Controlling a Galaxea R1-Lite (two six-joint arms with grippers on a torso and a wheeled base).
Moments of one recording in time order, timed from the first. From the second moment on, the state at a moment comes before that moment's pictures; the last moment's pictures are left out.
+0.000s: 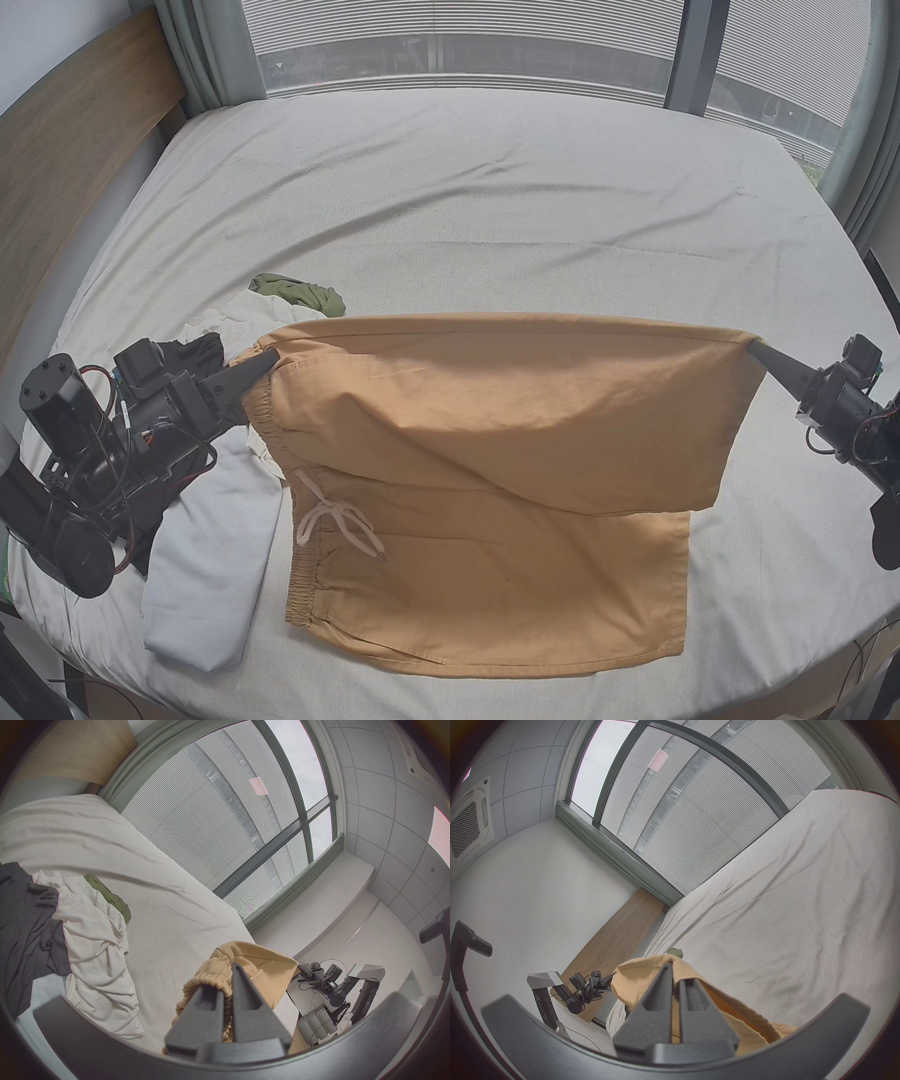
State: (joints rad) left arm -0.12 1.80 -0.44 -1.55 -0.64 -0.66; right arm -0.04 1.65 -0.34 -1.54 0.75 0.72
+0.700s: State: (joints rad) left arm -0.12 1.76 -0.42 -1.55 -0.64 -0.65; right arm -0.04 1.63 -0.36 -1.54 0.74 0.71
